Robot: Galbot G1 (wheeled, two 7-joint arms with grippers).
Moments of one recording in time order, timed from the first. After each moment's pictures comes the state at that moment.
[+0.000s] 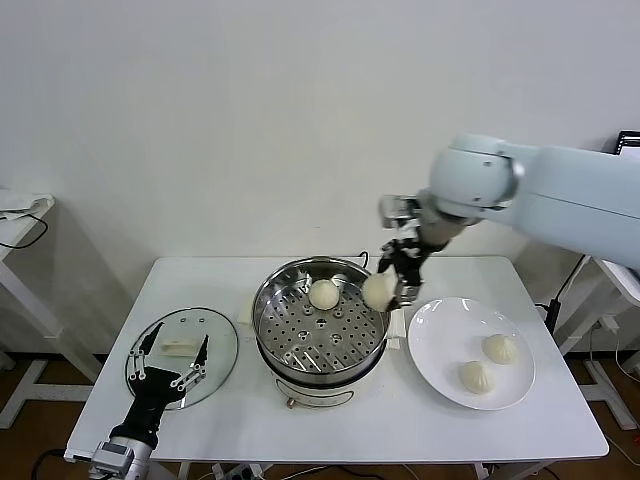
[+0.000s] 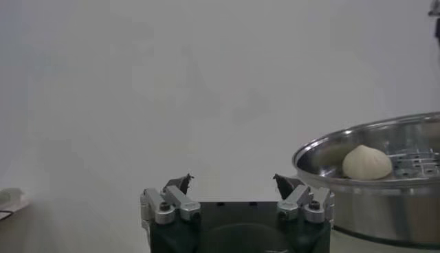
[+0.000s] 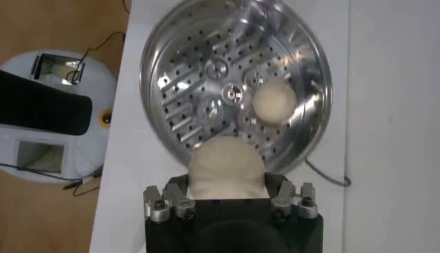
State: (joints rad) left arm 1.66 -1.43 -0.73 -2.14 0.05 -0.09 0.20; right arm 0.85 0.93 -1.41 1.67 0.65 -0.69 -0.98
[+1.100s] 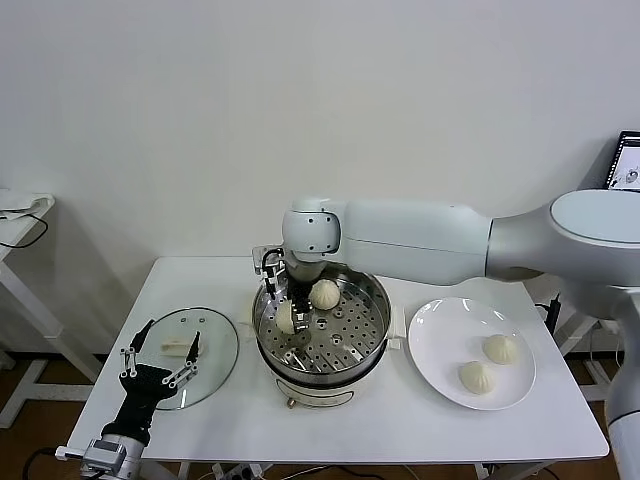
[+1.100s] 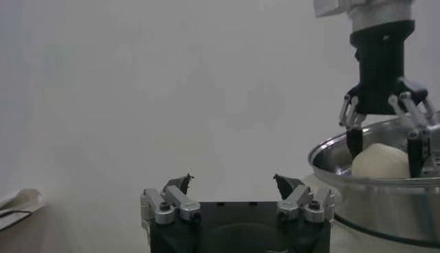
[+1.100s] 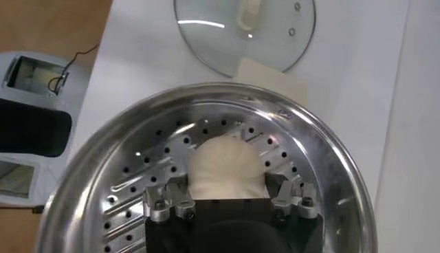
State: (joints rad) left arm 1.65 -1.43 -0.76 -2.13 0.04 -0.10 0.20; right arm 0.54 1.34 -1.32 1.33 0.53 -0.74 -0.92
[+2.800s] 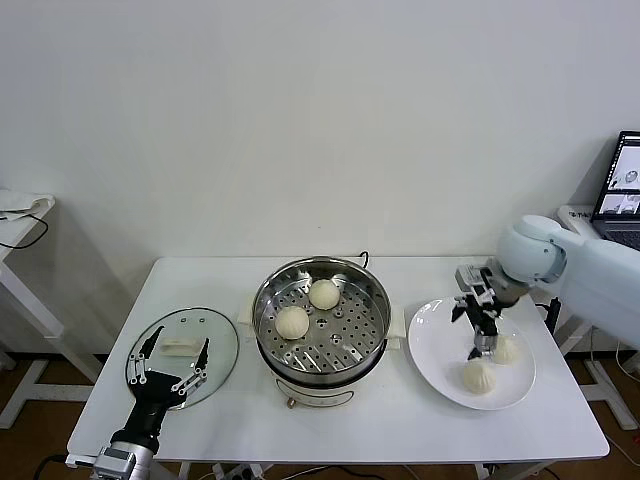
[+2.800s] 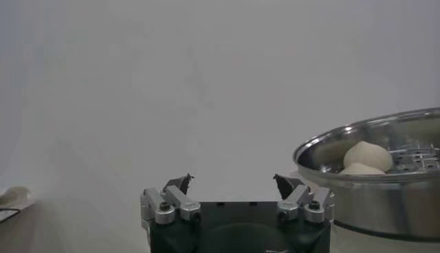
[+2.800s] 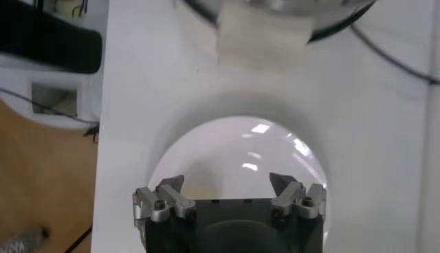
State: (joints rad) left arm 1.68 -1.45 -0.72 -2.14 0.08 -0.10 0.20; right arm 0.21 0.52 -0.99 1.54 0.00 -0.39 -1.25
